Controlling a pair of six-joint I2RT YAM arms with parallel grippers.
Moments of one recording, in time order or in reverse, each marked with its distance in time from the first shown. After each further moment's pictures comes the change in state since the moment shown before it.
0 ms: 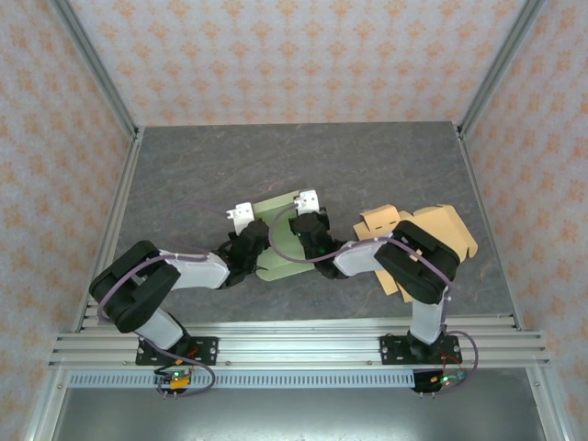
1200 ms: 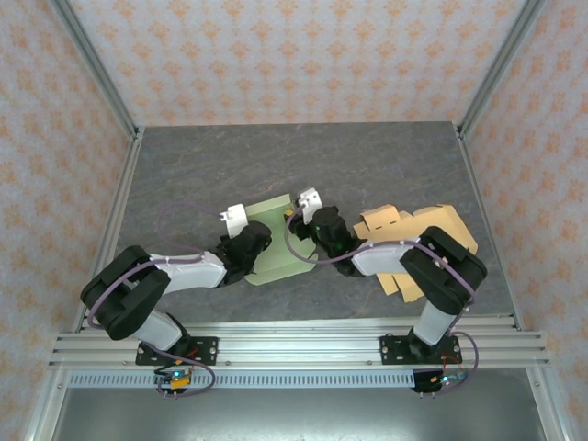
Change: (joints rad) left arm 0.001 -0.058 0.023 -0.220 -0.099 -0.073; right arm -0.082 -0.148 -0.095 -0.045 -0.500 -0.060
